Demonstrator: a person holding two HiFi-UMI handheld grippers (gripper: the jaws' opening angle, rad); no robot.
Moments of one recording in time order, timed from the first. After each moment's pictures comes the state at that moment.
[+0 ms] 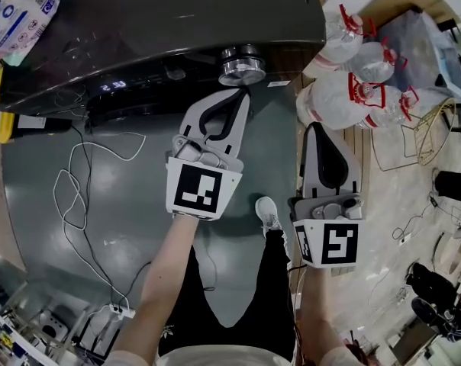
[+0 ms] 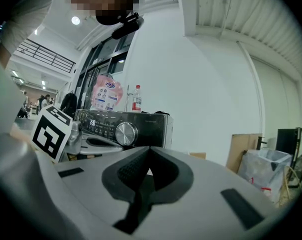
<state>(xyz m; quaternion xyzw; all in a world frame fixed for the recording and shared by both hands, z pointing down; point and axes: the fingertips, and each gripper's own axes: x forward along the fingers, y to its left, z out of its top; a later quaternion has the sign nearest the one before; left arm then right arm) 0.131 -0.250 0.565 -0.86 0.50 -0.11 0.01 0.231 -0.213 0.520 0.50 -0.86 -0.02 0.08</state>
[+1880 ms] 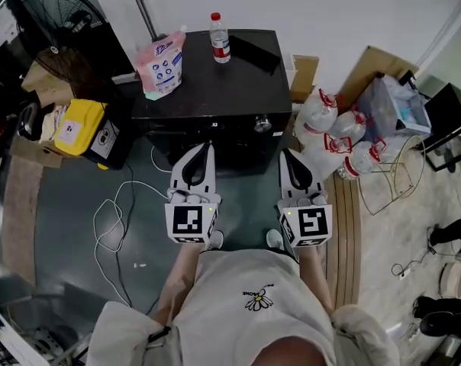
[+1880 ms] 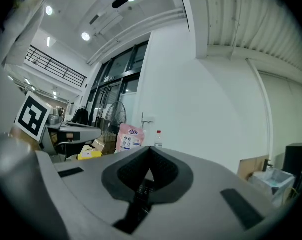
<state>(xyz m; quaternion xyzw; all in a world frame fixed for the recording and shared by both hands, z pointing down) 0.002 -0.051 0.252 -0.77 0.64 -0.01 0.05 0.162 -0.071 0.258 0.46 -0.89 -0.06 0.02</state>
